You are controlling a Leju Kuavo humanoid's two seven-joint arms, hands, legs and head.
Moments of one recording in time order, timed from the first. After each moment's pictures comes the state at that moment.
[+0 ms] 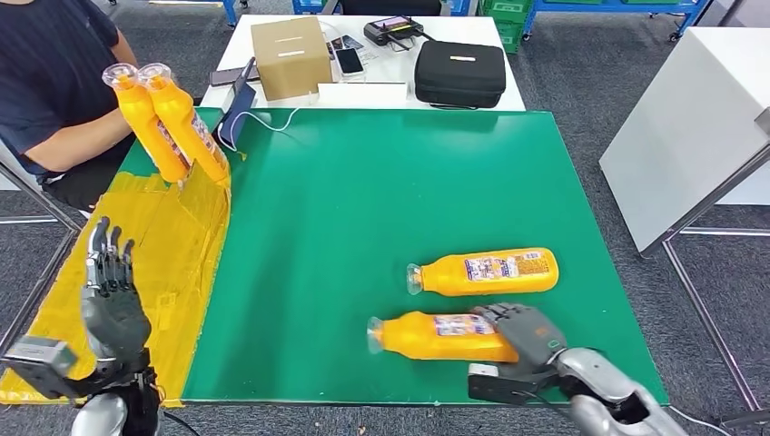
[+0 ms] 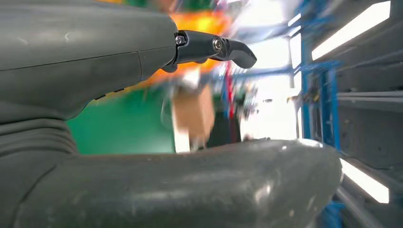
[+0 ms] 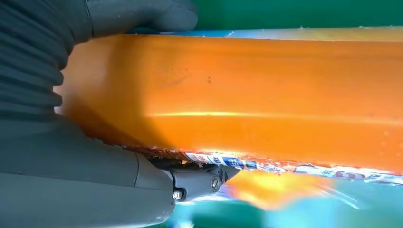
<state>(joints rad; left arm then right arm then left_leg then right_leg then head) 0.06 -0.16 0.18 -1.67 0.01 -0.14 -0.49 -0.03 -0.44 0.53 -1.46 0.75 0.07 -0.11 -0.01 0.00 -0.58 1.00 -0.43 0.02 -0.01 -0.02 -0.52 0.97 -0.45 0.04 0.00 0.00</state>
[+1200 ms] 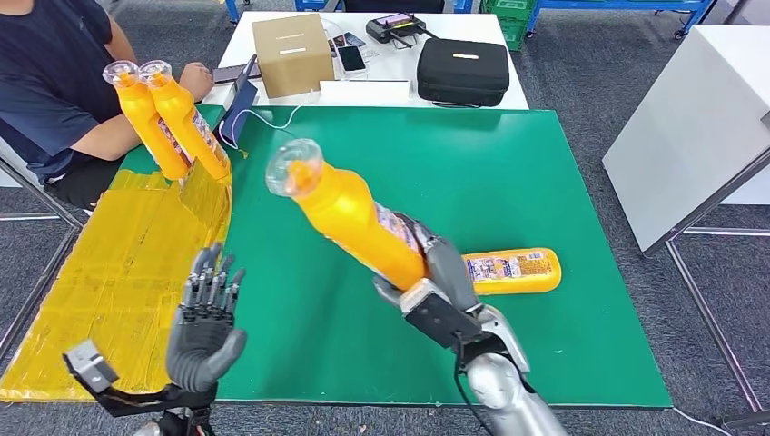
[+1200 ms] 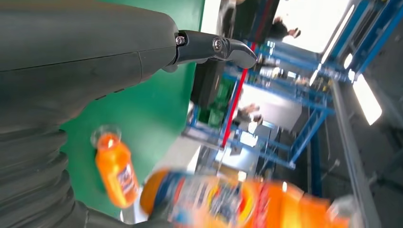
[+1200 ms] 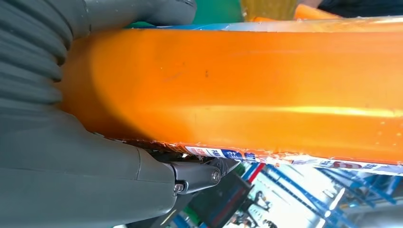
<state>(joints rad) 0.18 -0.21 -0.06 -1.70 0.28 -0.38 -0.31 -0.14 0.06 0.45 -1.58 0.46 -0.07 -0.15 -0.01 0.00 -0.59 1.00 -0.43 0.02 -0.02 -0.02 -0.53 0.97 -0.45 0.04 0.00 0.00</state>
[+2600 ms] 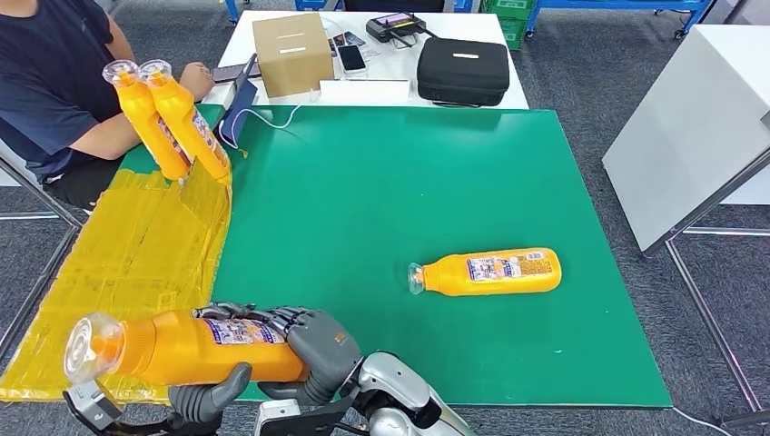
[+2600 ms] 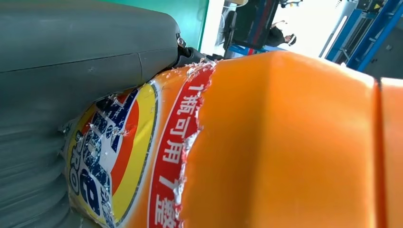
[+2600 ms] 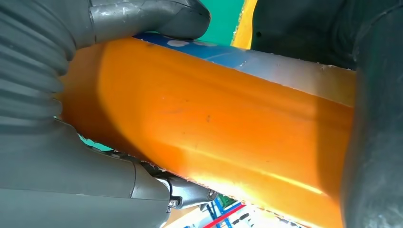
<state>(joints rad) 0.28 -0.22 -0.08 -1.71 0.20 -0.33 -0.43 -0.20 0.16 0.88 -1.27 0.73 -0.05 -0.21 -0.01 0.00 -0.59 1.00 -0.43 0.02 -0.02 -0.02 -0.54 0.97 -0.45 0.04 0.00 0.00</state>
